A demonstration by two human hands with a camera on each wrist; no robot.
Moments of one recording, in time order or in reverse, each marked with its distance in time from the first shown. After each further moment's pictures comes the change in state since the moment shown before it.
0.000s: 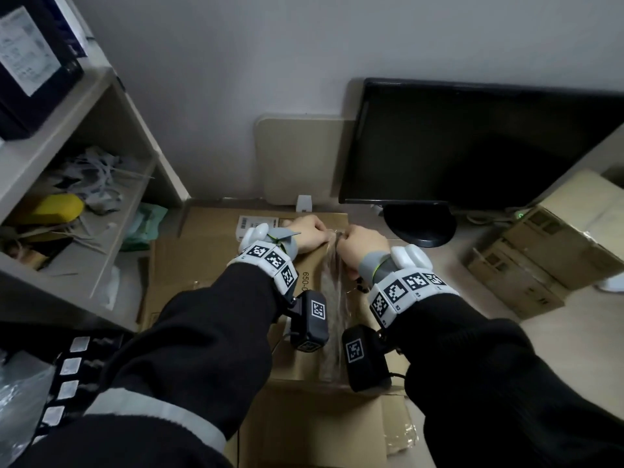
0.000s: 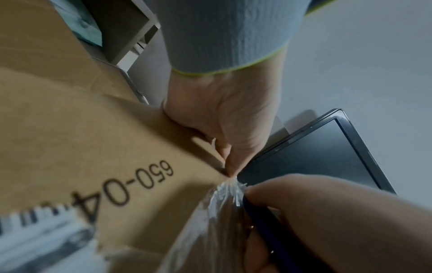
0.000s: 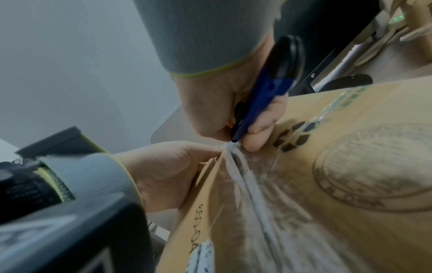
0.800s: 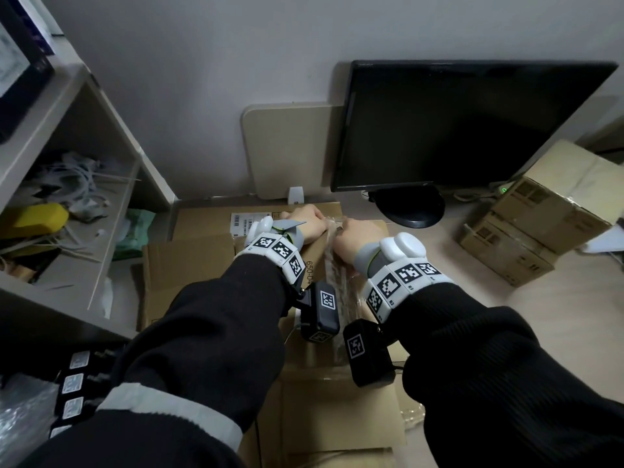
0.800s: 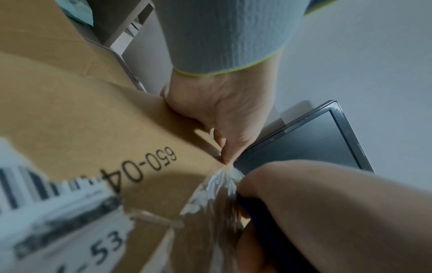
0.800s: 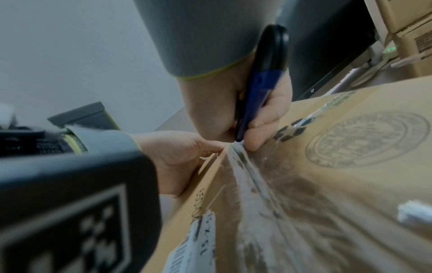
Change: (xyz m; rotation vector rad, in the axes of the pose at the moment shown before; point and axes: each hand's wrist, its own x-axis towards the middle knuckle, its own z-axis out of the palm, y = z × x) left_hand -0.007 0.006 -0.002 0.040 -0.012 0.023; right_hand -0.017 -0.009 0.008 -0.081 -0.009 0.011
